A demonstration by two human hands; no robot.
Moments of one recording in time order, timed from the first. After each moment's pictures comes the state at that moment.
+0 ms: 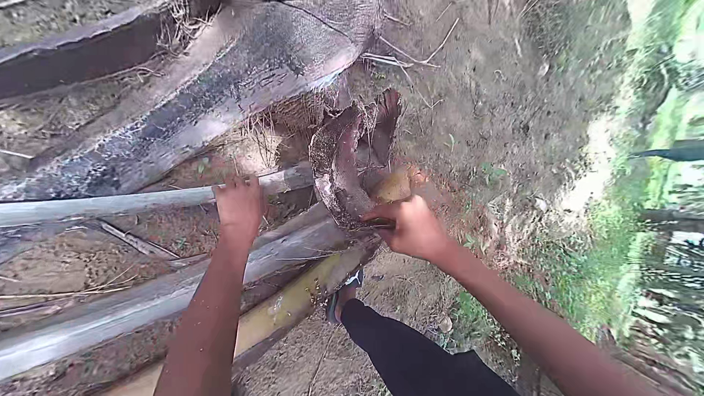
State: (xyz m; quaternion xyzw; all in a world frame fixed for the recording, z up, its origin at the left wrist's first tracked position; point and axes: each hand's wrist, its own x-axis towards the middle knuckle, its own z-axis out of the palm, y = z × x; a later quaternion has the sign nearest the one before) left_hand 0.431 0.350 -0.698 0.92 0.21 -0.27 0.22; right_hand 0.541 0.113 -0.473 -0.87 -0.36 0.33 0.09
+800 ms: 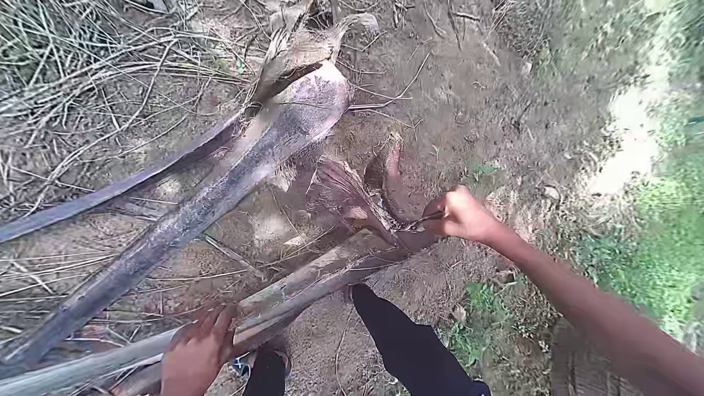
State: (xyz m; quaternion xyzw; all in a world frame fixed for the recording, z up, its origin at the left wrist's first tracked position) left_hand 0.190 0.392 -0.430 0.96 0.11 -0.13 0.20; right_hand 0.584 0.055 -0.284 -0.86 -0.39 0.32 0.10
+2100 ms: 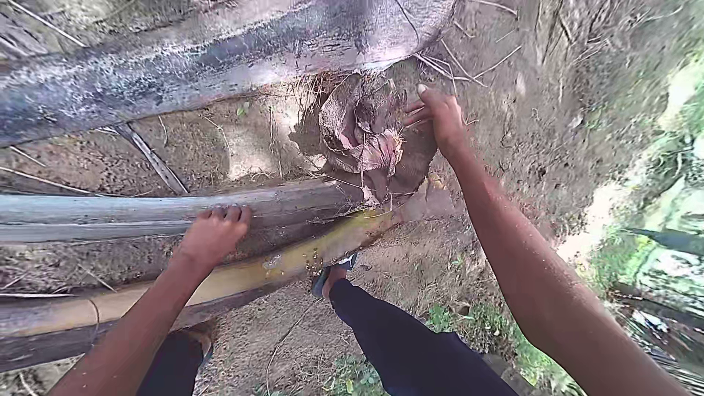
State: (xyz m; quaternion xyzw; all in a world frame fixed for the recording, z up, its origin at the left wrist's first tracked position) left_hand 0.253 0.337 -0.648 0.94 0.09 -0.27 0.19; right_hand 0.689 0.176 -0.548 -0.91 -0.15 0.33 0.20
